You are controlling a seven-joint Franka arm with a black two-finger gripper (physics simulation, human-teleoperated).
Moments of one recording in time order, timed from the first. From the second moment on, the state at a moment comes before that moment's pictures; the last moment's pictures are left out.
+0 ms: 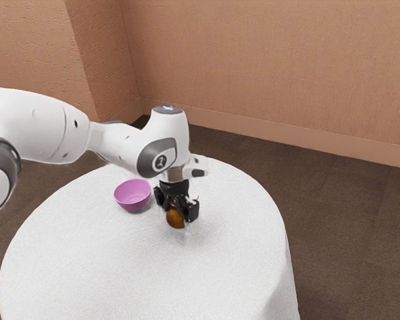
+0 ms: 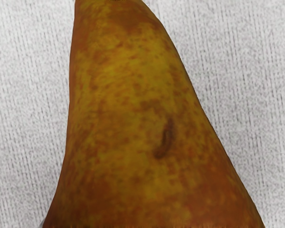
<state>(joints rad) -0.22 0.42 0.06 -1.89 -0.02 2.21 0.02</state>
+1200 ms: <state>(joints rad) -0.01 0.47 0.13 -1.71 0.08 2.10 0.25</state>
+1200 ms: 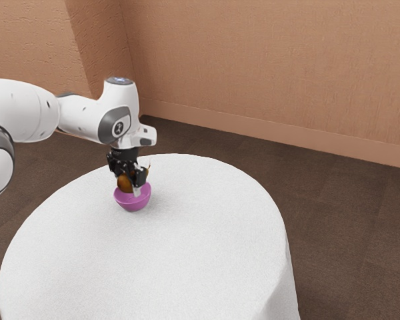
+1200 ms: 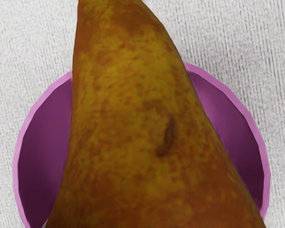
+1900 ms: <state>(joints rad) 0.00 0.50 0.13 -1.69 0.06 2.10 0.33</state>
